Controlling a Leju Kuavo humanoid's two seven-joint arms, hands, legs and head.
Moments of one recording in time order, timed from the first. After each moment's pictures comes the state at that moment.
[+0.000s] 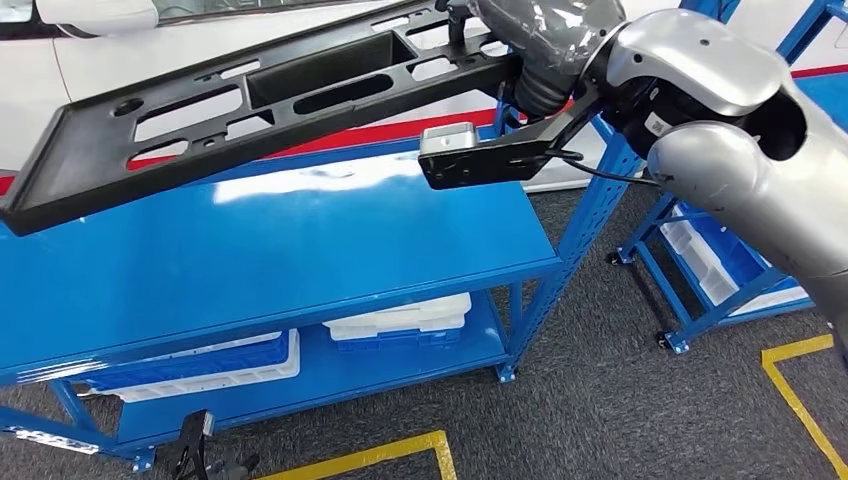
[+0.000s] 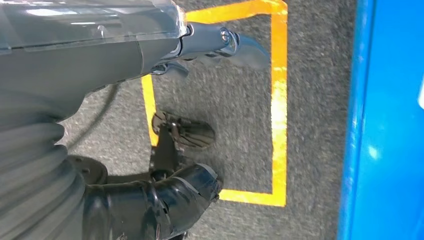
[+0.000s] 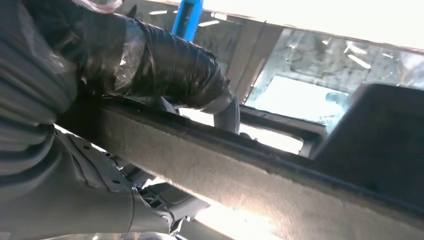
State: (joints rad) left arm -0.02 -0.01 -0.10 -0.16 0.29 0.19 -0.16; right arm -1.51 -0.39 1.01 -1.20 0.52 0.30 0.02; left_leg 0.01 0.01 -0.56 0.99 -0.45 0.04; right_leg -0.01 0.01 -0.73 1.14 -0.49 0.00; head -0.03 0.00
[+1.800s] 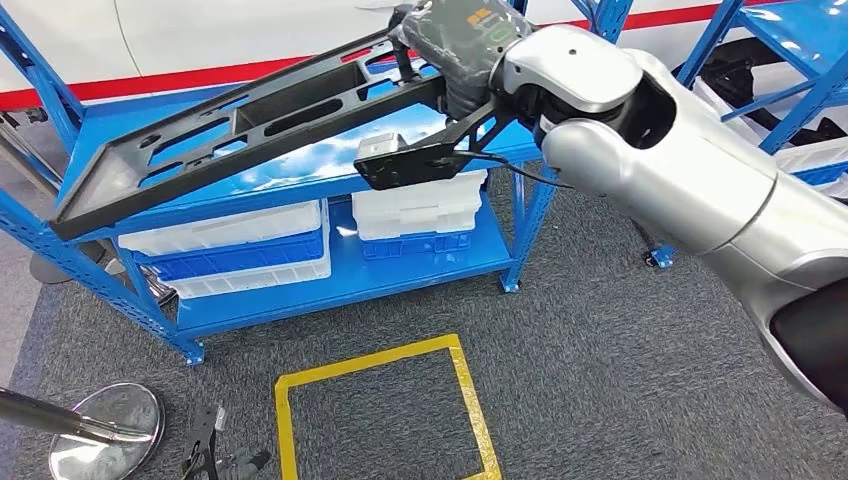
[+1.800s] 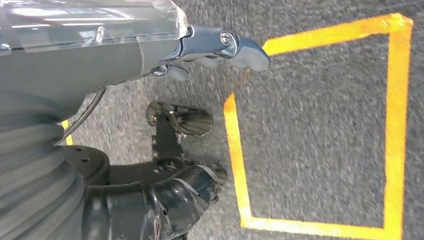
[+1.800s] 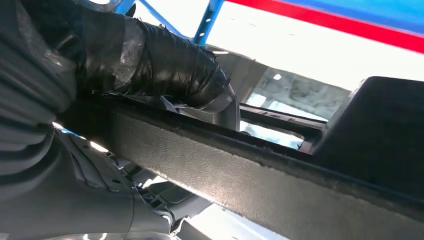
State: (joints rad) left arm -0.03 -0.01 -0.12 -0.16 0.24 0.18 -0.14; right arm -1.55 -0.15 1.11 -0.93 0.61 0.31 0.05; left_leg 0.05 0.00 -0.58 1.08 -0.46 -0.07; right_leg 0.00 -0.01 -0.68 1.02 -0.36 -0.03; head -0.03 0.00
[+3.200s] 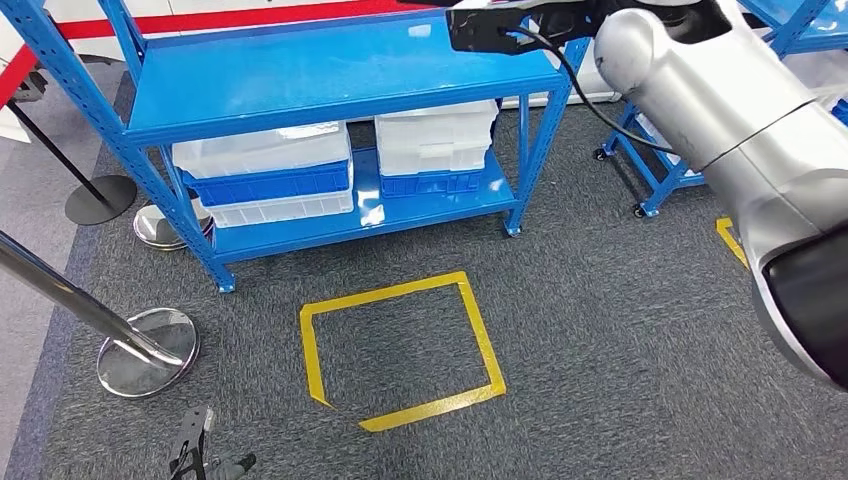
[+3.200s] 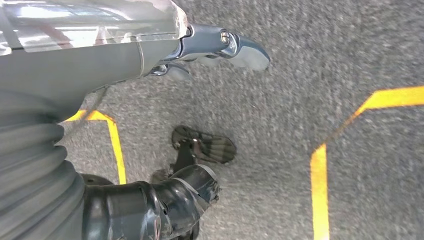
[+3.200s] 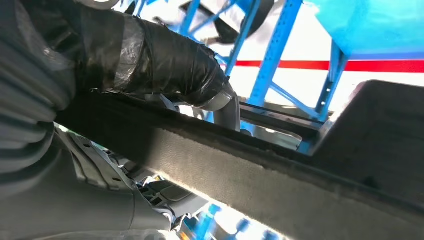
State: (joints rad) left arm -0.03 0.01 -0.13 -0.16 0.27 0.19 -0.11; right arm -1.66 -0.12 1.03 -0.37 0.59 0.25 0.19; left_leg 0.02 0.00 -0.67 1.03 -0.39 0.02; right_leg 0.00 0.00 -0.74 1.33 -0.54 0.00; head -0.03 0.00
